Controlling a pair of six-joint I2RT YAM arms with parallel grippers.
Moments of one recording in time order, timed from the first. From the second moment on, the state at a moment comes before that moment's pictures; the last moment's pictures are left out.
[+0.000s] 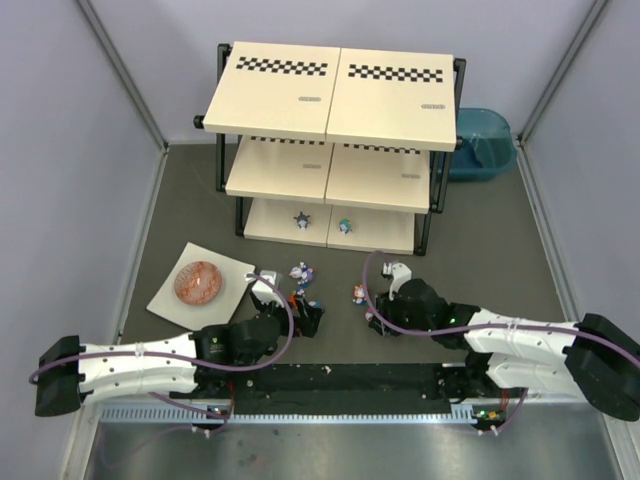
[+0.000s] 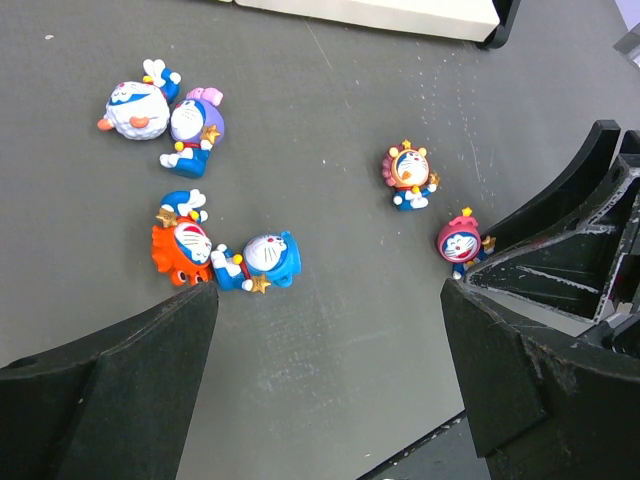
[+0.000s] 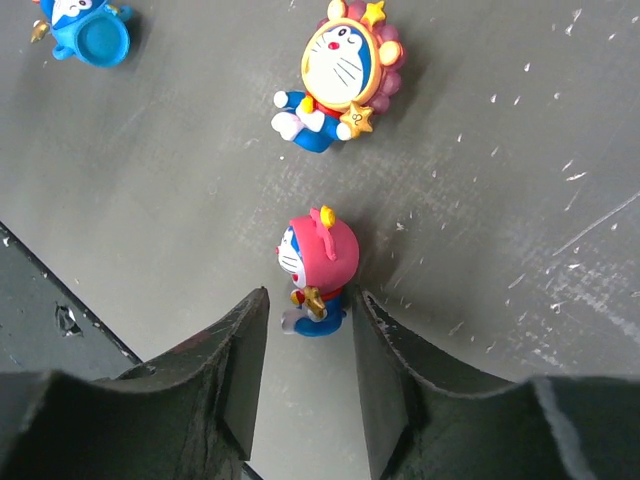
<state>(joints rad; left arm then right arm) -1.29 0.68 0.23 0.00 -0.67 -0.82 0.94 1.05 0.27 0.06 -0.01 0.53</state>
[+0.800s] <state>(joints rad) -1.29 0.64 0.46 -0.08 -0.52 -0.91 0.95 0.68 0.27 -0.01 -0.07 0.49</state>
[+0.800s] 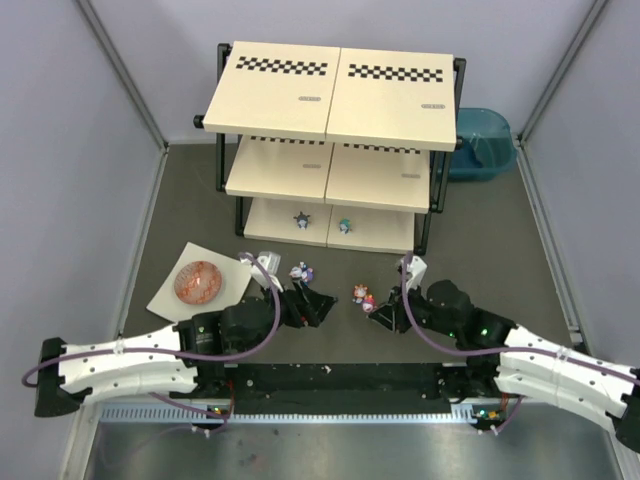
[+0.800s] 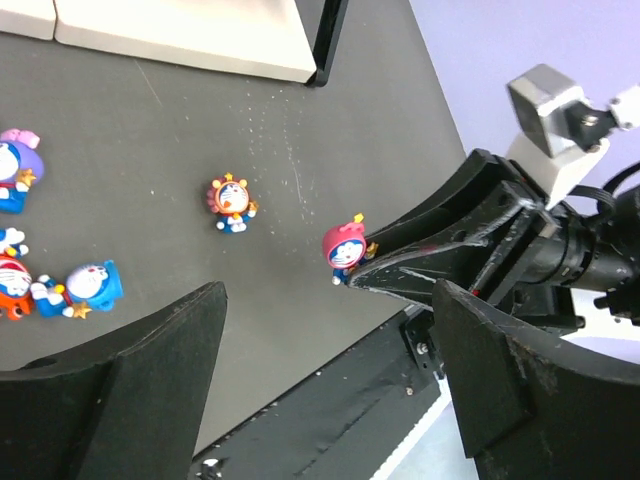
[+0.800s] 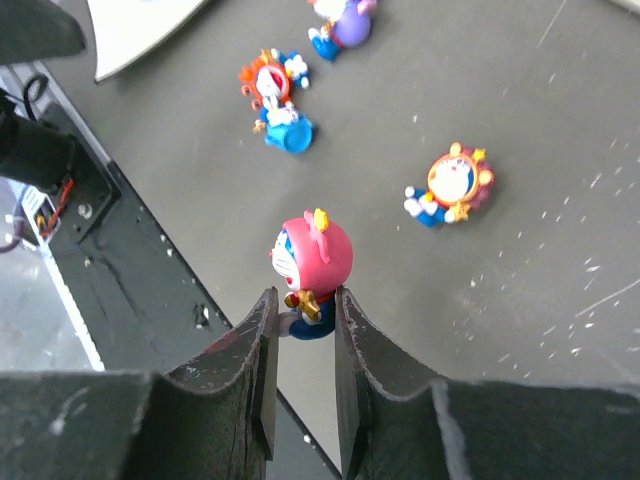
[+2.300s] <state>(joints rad) -1.30 1.06 0.78 -0.08 -0.52 -1.00 0.96 0.61 0.49 -0.10 -0.09 0.42</state>
